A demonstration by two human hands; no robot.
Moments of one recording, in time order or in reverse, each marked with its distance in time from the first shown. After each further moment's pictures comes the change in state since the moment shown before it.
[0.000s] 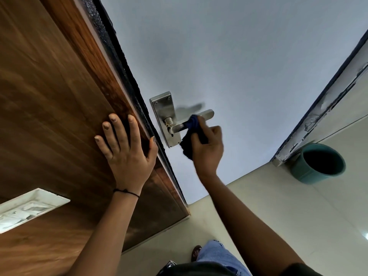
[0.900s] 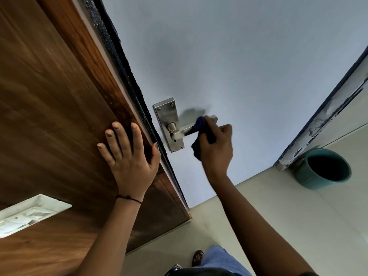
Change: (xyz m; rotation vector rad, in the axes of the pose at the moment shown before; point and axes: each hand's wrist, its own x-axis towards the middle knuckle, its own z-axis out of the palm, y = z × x) left_hand -0.001 0.000 0.003 -0.008 0.022 0.003; right_hand 0.017 -0.014 -0.012 -0.101 -0.015 -0.001
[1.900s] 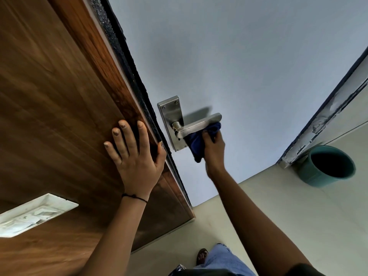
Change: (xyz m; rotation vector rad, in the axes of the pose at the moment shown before) left_hand 0.000 0.000 -0.001 -0.003 -0.006 0.003; right_hand 0.008 0.025 0.024 0.535 -0.168 0.412
